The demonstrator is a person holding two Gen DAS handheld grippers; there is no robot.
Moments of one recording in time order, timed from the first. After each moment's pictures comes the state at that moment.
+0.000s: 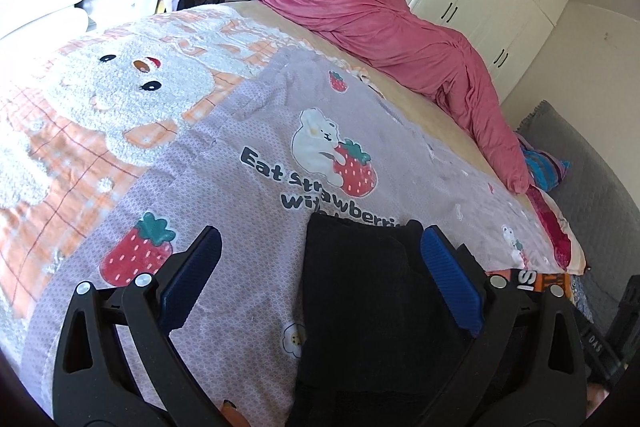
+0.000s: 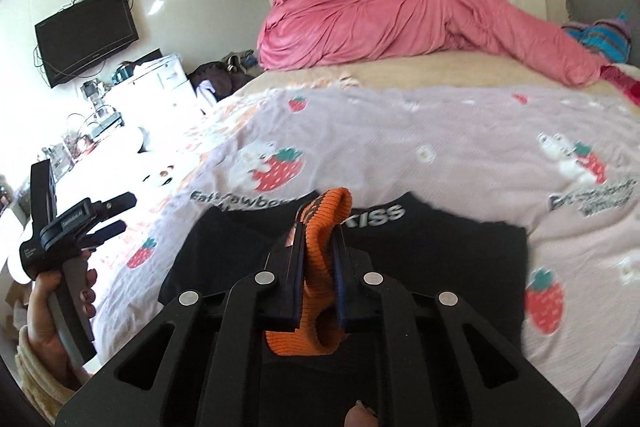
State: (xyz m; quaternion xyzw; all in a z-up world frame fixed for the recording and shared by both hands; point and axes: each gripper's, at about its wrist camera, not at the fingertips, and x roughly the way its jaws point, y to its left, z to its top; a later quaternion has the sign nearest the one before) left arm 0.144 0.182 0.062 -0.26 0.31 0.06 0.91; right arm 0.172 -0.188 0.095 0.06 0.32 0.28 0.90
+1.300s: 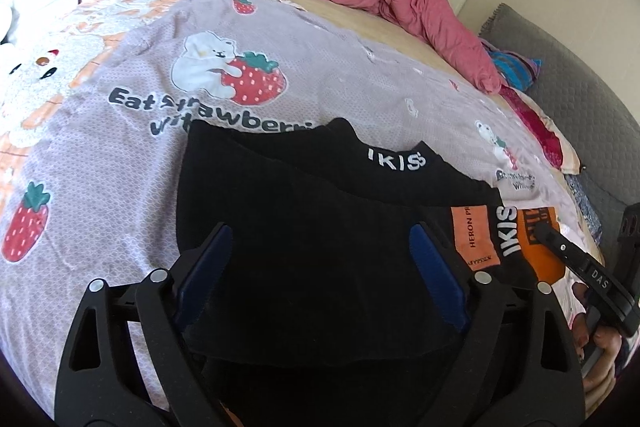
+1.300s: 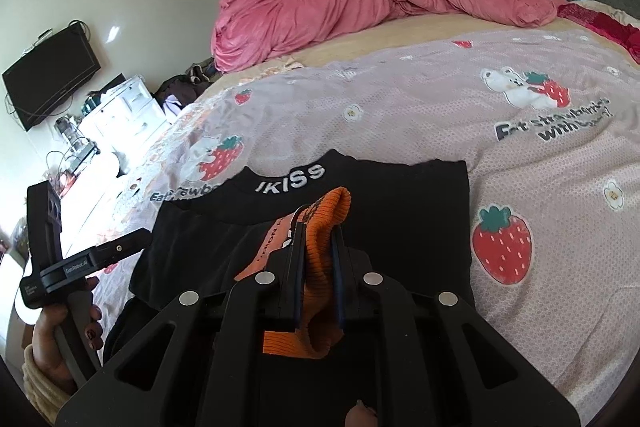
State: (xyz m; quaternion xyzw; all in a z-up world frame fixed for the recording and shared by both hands) left arm 0.179 0.070 0.023 -0.16 0.40 -0.04 0.90; right arm 0.177 -0.258 0.036 0.14 0.36 0.23 0.89
